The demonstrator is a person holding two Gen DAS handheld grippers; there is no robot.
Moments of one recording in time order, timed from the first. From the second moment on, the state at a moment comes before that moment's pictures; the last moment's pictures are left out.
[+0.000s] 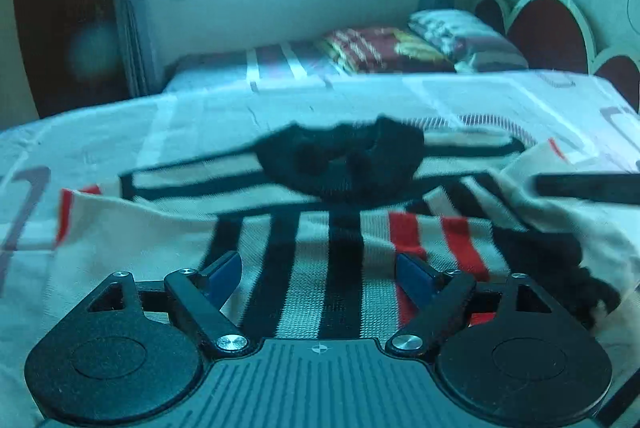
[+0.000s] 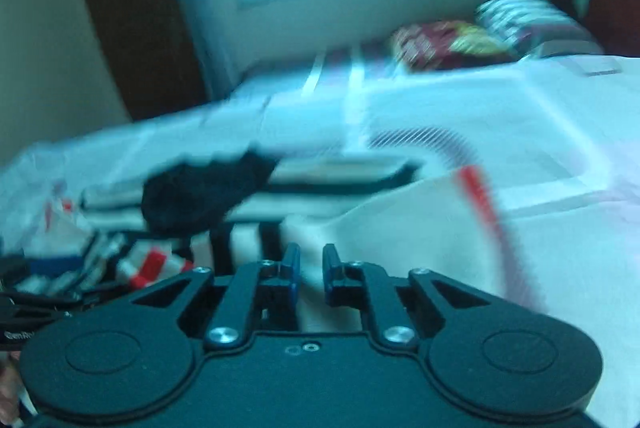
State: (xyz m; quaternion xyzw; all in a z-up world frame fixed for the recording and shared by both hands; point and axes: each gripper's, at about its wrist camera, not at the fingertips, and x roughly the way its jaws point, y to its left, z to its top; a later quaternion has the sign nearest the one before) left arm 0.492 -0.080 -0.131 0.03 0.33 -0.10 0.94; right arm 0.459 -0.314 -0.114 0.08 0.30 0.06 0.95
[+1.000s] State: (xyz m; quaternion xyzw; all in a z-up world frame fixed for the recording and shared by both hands) left arm 0.452 -0.105 -0.138 0.08 0.36 -0.04 0.93; right arm 0.378 -0.353 -0.116 0.00 0.32 0.11 0.94
